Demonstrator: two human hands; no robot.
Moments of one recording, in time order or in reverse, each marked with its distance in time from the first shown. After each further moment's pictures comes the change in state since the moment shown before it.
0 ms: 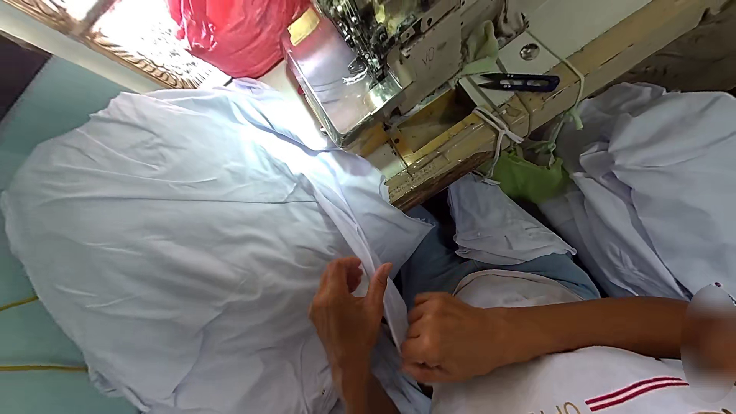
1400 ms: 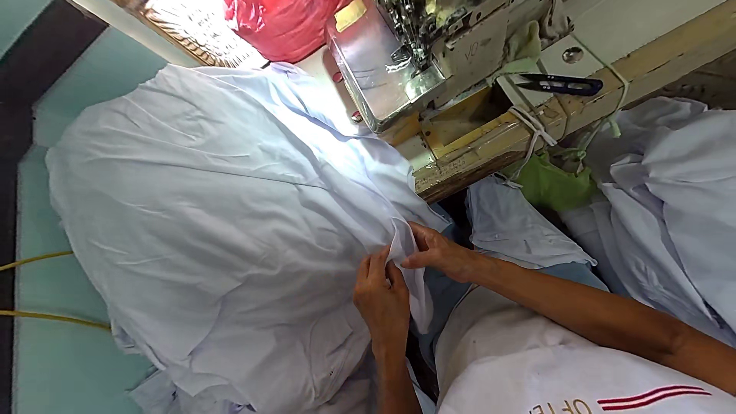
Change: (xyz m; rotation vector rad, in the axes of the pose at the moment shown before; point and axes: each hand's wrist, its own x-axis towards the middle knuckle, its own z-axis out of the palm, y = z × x) left_hand -0.021 -0.006 0.040 -0.025 0.169 -0.072; right_hand 0.038 0.067 -0.001 1.027 0.152 0.912
